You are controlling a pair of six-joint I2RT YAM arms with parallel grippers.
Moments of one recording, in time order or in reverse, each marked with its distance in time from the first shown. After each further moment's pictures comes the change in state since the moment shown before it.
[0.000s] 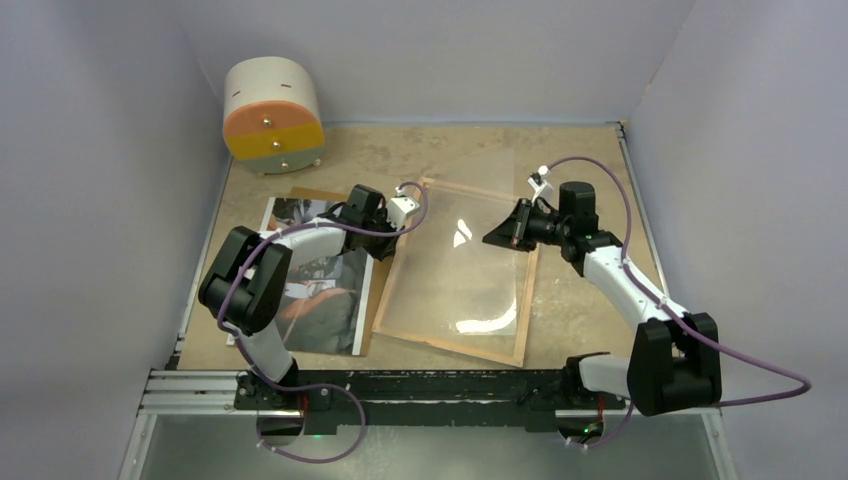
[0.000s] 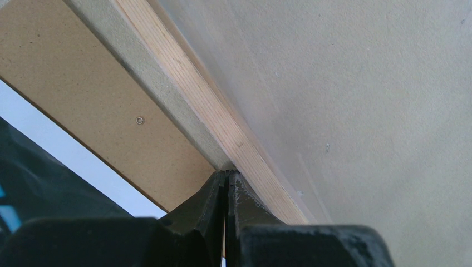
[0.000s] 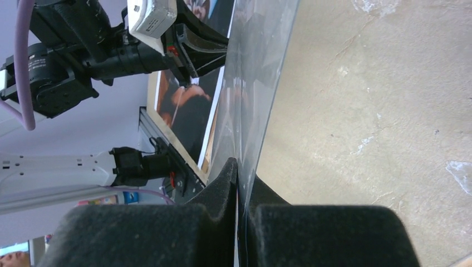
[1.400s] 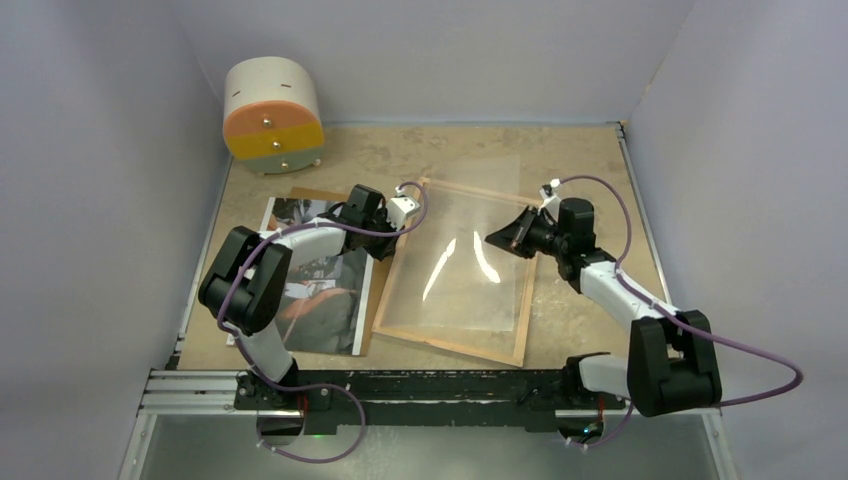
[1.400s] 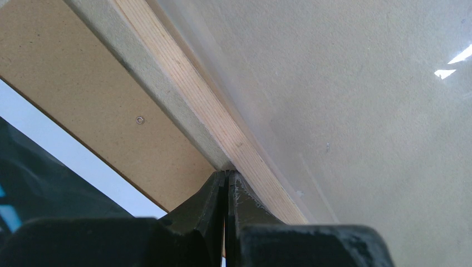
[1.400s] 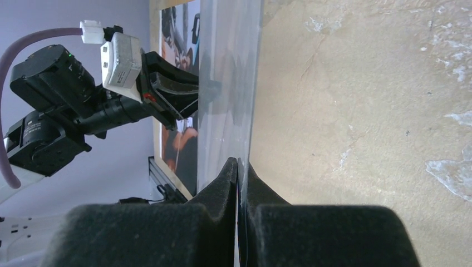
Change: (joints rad) left arm 0.000 0.000 0.000 -0.002 0.001 0.000; right arm -0.002 0.000 -0.170 0.281 0.149 0.220
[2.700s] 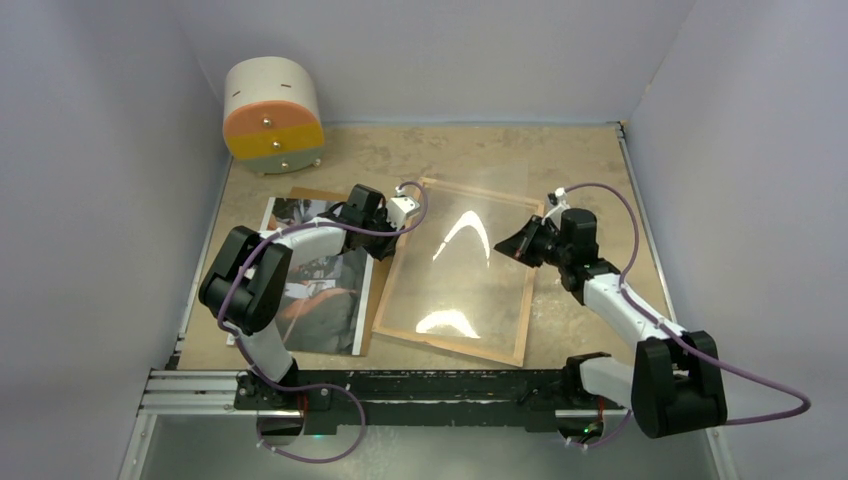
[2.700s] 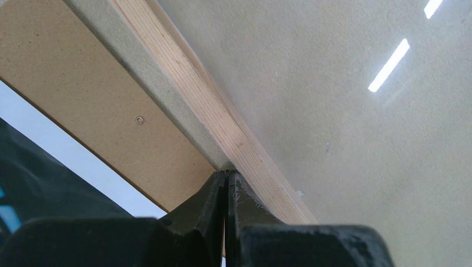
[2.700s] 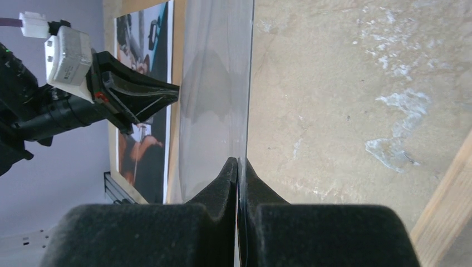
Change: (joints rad) left arm 0.000 0.003 0.004 -0.005 0.002 0.000; right arm 0.002 -0.089 -0.058 -0.068 0.138 -0.107
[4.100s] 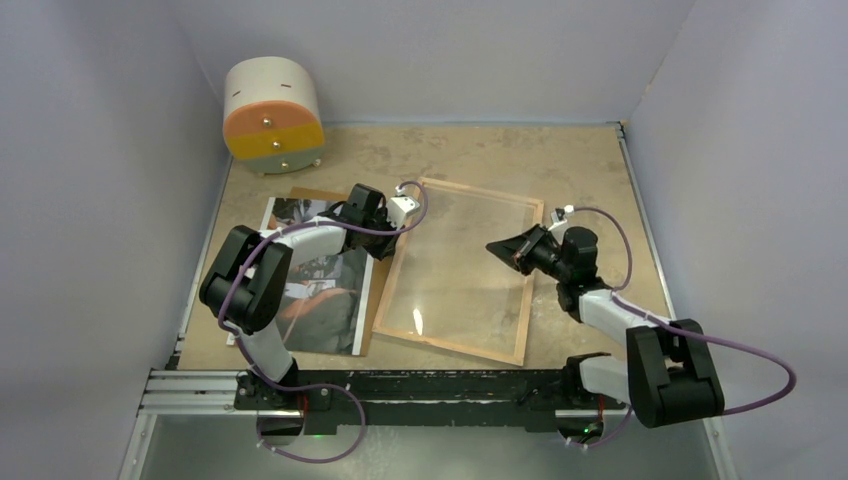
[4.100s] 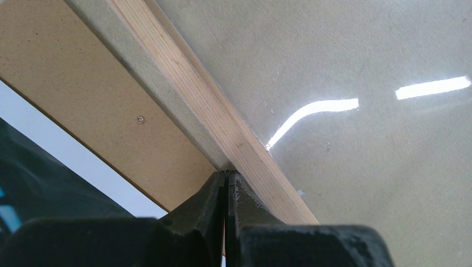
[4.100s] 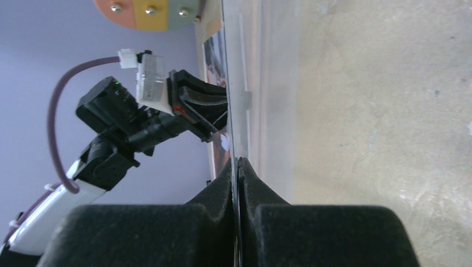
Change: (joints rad) left arm 0.001 0.005 0.009 -0.013 0.001 0.000; right arm -0.008 0.034 -0.206 0.438 -0.087 0.468
